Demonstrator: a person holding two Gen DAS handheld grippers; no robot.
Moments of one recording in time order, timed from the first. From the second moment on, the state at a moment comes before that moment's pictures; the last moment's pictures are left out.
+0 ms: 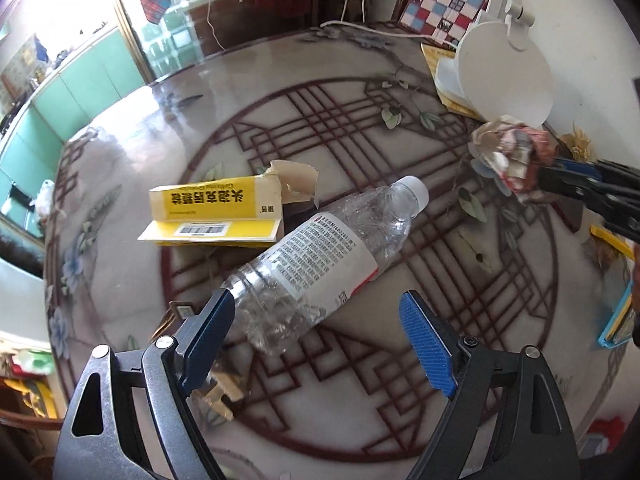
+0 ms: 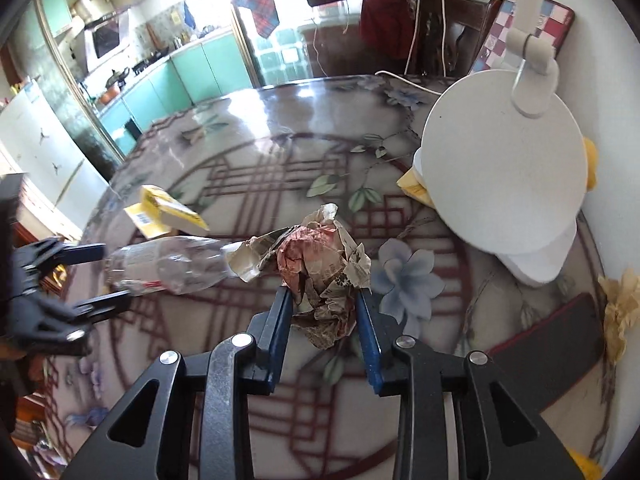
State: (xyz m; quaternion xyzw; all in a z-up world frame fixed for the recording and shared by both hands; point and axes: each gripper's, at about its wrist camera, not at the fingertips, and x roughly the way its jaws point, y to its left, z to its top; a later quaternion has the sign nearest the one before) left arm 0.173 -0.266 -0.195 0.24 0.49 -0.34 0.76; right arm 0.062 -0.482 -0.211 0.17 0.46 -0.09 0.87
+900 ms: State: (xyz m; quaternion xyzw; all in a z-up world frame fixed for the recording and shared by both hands) left arm 0.137 -0.247 -0.155 0.20 0.46 -0.34 0.80; right arm 0.031 -0.427 -0.163 0.15 0.43 -0.09 0.89
